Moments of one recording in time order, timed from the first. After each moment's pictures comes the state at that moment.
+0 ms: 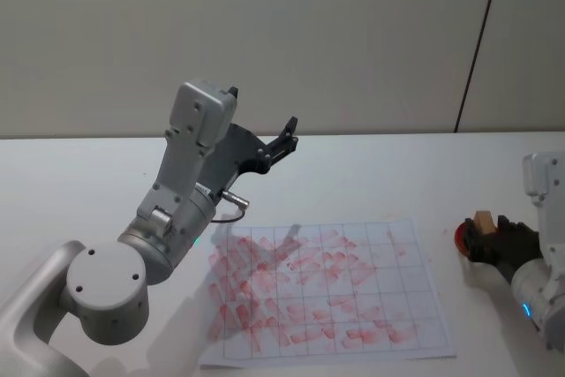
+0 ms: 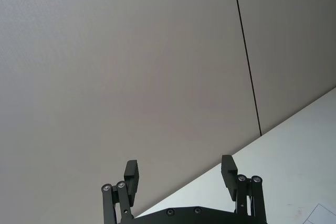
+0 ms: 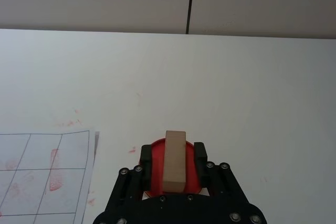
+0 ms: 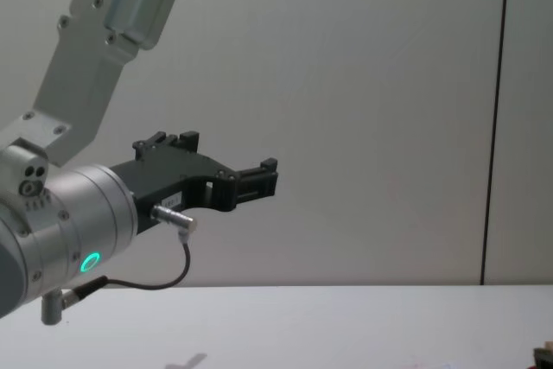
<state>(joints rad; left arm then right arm) -0.24 0.38 0.45 -1.63 -0.20 0.01 -0.01 0.03 0.21 -0.23 -1.60 0.24 0.44 -0.17</state>
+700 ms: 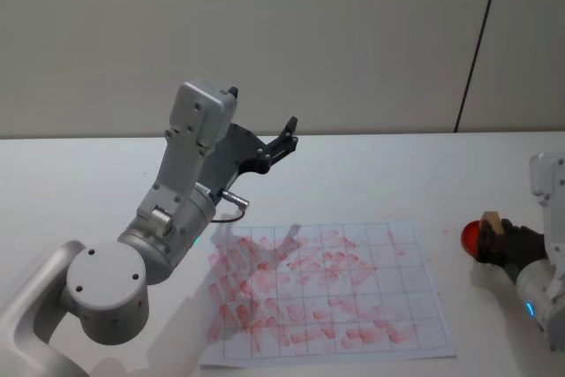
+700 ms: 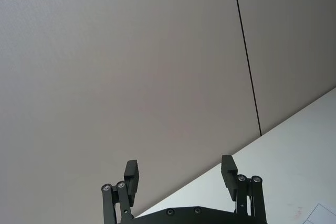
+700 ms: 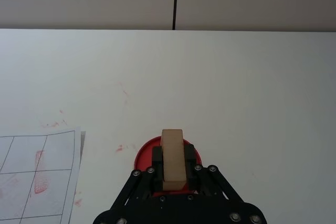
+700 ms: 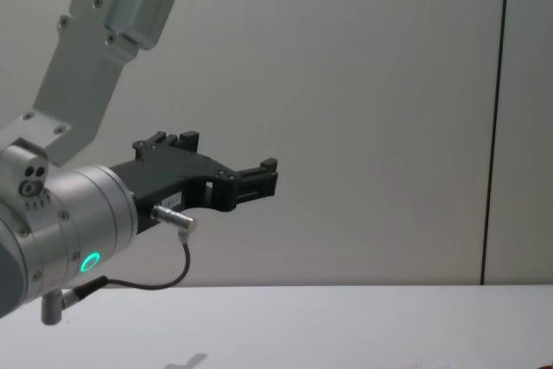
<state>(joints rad) -0.24 0.38 0.45 -1.63 -0.20 0.01 -0.01 0.03 0.20 -0.21 -1.60 0.24 0.46 -0.21</state>
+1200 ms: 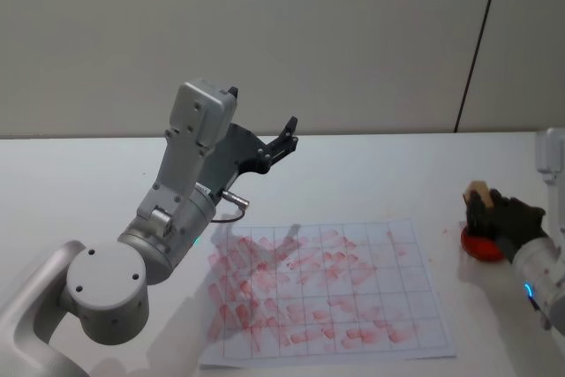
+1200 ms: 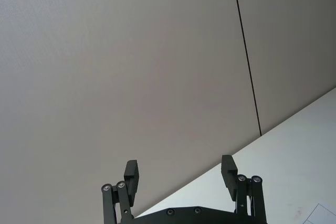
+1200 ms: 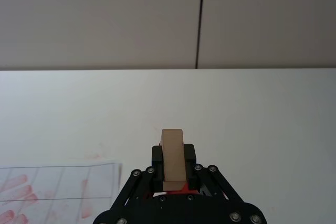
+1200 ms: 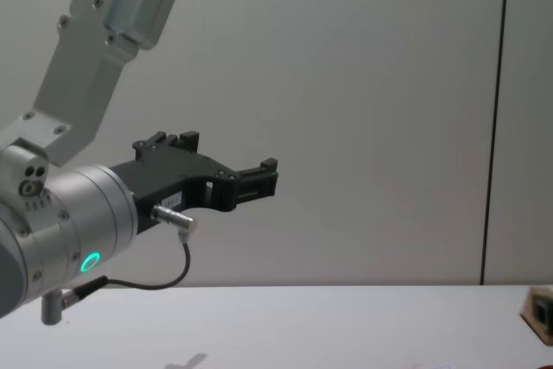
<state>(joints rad) -0.24 0.38 0.45 -1.63 -0.20 0.01 -0.01 0.03 0.19 -0.20 -1.67 0.26 0.42 -0.15</state>
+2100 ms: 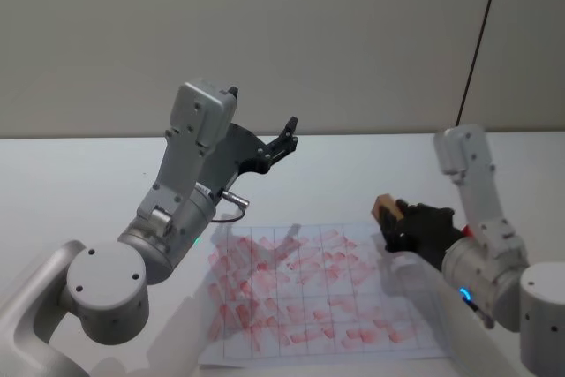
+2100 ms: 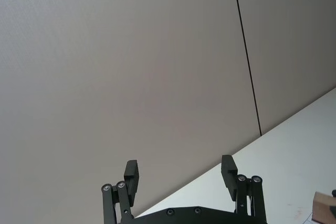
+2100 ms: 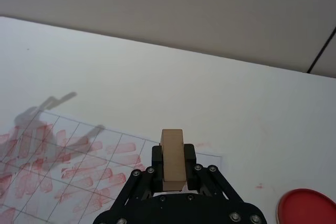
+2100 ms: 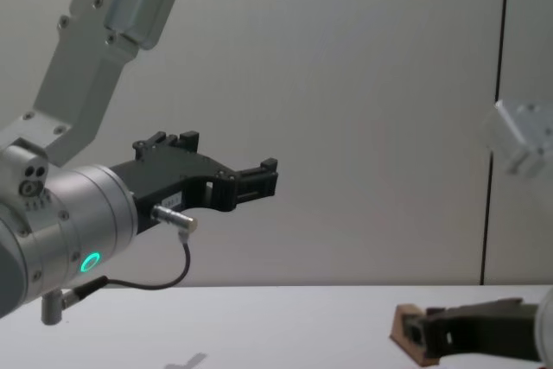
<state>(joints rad) -0.24 0.38 0.45 -1.63 -0.20 0.01 -0.01 0.09 0.14 -0.30 -1.67 0.13 0.54 0.10</state>
